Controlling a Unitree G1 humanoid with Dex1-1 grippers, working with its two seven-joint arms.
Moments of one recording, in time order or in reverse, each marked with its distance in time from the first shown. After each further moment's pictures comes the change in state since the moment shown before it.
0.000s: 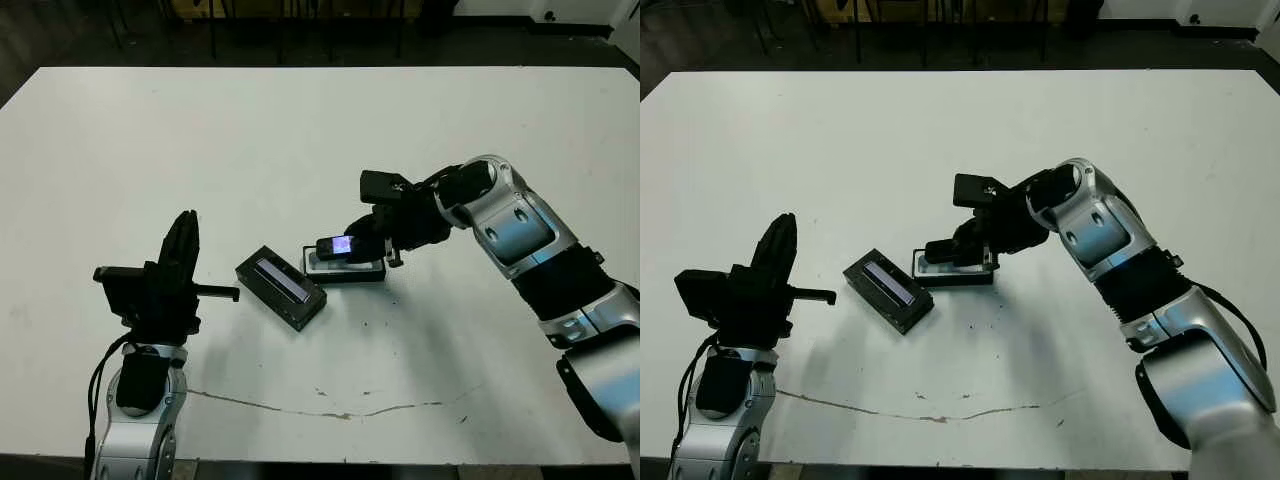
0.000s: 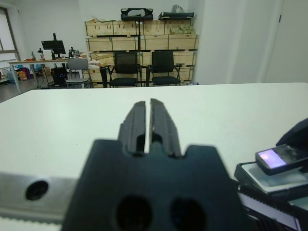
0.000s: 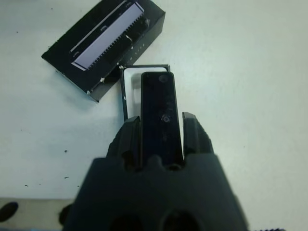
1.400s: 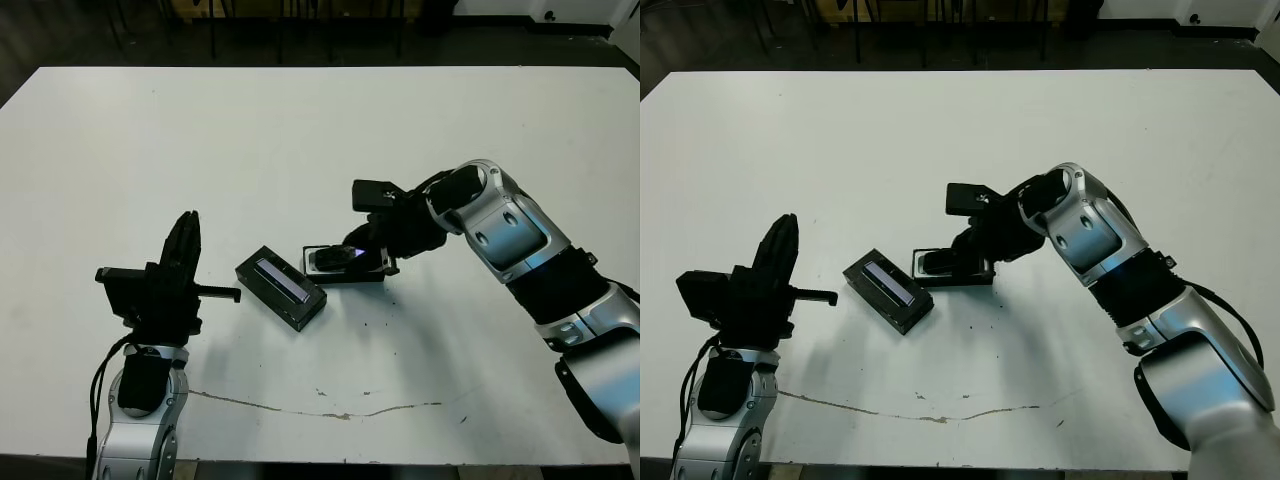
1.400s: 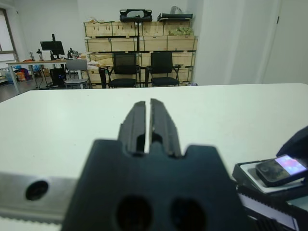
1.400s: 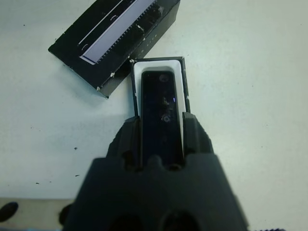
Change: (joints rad) left arm 0.003 -0.001 -0.009 0.010 0.001 -0.019 0.000; right arm 0.000 0.003 0.048 -0.035 -0.031 0.075 0.026
